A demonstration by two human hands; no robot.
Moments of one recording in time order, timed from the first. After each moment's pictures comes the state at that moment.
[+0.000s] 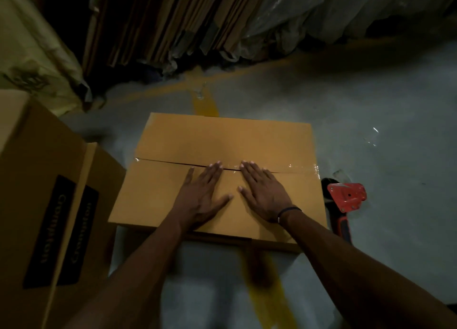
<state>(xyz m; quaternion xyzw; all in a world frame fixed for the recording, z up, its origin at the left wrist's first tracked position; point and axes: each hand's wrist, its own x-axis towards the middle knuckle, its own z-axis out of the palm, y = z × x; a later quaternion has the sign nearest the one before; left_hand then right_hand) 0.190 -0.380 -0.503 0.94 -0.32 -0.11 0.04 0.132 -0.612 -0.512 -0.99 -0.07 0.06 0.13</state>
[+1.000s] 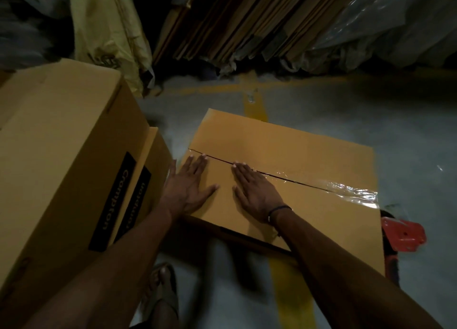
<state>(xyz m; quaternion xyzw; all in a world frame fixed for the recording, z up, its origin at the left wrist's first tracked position) 0.221 -0.227 -0.493 0.98 -0.15 -0.10 -0.01 0.201 -0.476 -0.523 -0.97 -0.19 0.07 0.14</state>
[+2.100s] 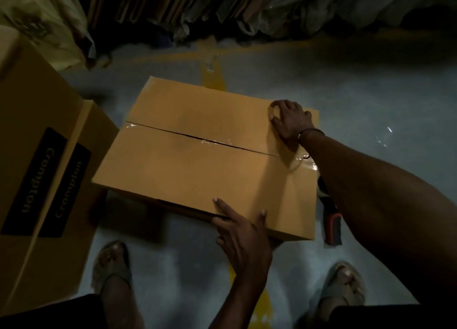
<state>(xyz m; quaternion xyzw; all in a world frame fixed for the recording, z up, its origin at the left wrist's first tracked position) 0.006 -0.533 -0.488 0.92 0.24 -0.10 0.28 0.275 -0.721 -0.491 -0.99 0.03 0.08 0.10</state>
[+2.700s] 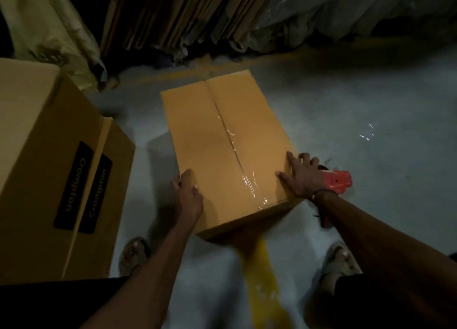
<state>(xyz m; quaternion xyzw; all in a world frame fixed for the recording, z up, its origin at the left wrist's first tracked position) 0.086 -0.380 -0.485 0.90 0.16 -0.07 0.40 0.078 -0.706 -0.468 -0.97 0.12 0.16 0.10</state>
